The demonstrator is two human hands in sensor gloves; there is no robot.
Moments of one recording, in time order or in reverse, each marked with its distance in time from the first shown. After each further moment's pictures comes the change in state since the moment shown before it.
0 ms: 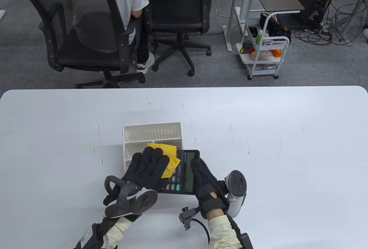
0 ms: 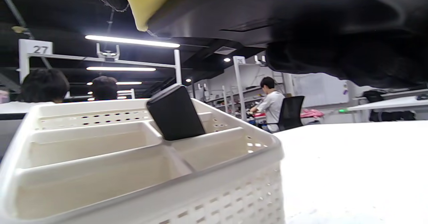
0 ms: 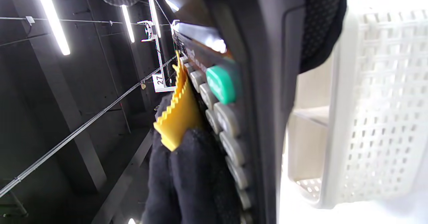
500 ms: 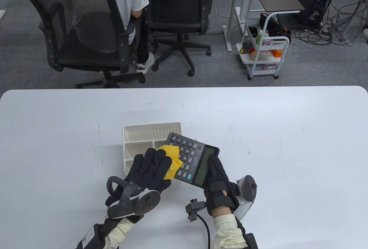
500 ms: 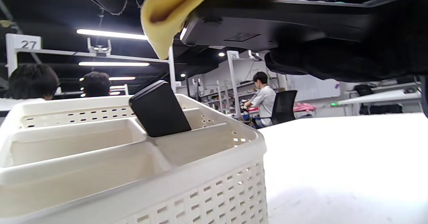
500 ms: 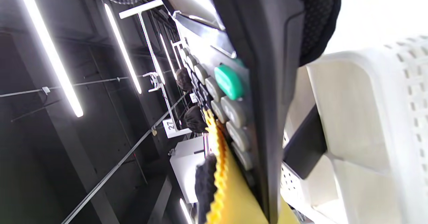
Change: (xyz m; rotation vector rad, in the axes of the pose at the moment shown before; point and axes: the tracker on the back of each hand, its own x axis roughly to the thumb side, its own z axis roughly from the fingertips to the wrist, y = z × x) left_hand 0.020 -0.004 -0.002 -0.024 -0.078 -0.037; right_hand -0.001 -0.030 0.004 -0.213 -0.011 -0.175
